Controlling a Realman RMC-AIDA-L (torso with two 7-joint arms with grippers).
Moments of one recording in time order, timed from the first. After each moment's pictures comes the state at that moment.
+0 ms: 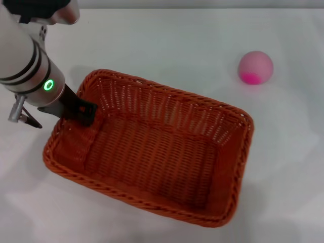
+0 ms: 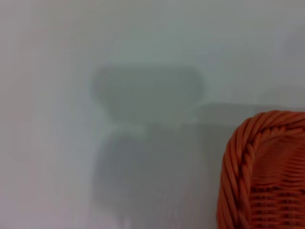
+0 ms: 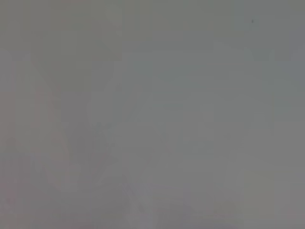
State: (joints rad) left arm -0.68 -1.98 -1.33 -1.41 -0.52 1.52 2.83; right arm 0.44 1.99 -0.66 -0.37 2.11 0.64 -2.34
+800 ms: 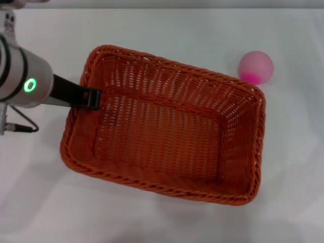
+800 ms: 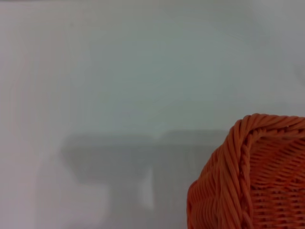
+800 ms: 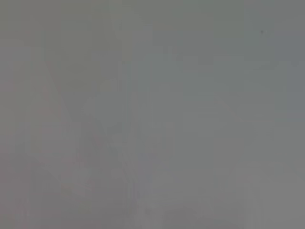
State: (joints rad) left arm -0.44 -2.07 -1.43 -1.86 -0.43 1.62 2.83; right arm 0.41 2.00 -0.71 -0.43 2.10 0.65 -2.29
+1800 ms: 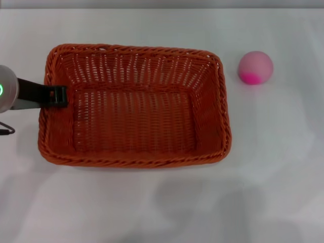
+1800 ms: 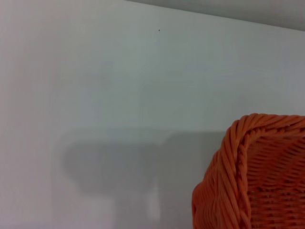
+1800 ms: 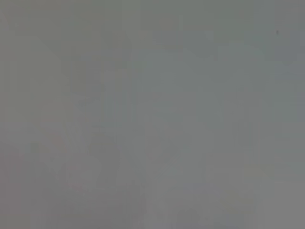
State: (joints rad) left arm -0.32 -2.07 -1.50 -1.78 -0.39 1.46 2.83; right arm 0.41 2.00 -0.73 -0.45 2.05 0.65 -2.24
